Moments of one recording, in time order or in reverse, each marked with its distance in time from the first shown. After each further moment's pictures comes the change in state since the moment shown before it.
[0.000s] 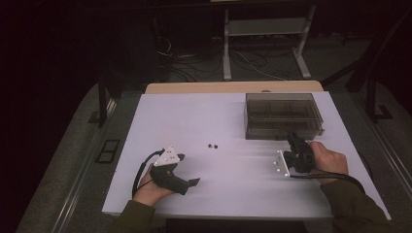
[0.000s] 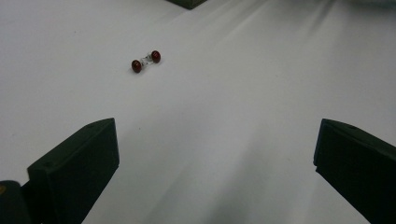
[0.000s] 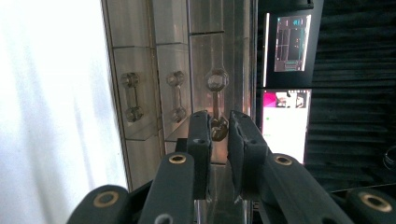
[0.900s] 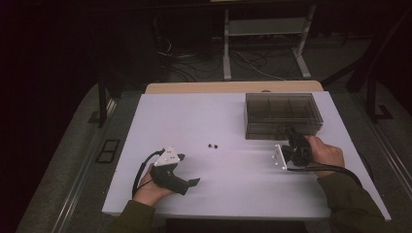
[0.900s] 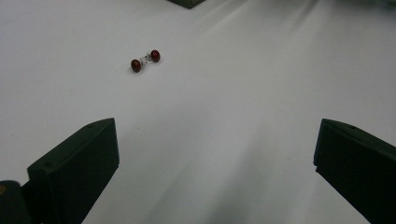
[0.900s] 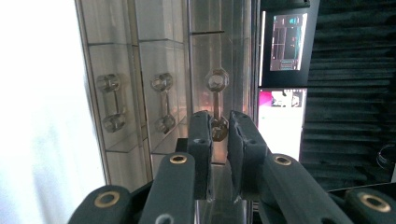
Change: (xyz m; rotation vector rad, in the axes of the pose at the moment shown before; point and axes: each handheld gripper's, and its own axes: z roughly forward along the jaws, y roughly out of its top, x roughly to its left) left arm 0.000 0.000 0.000 0.001 -0.001 0.000; right arm -0.002 0.000 0.019 0.008 -0.017 -0.012
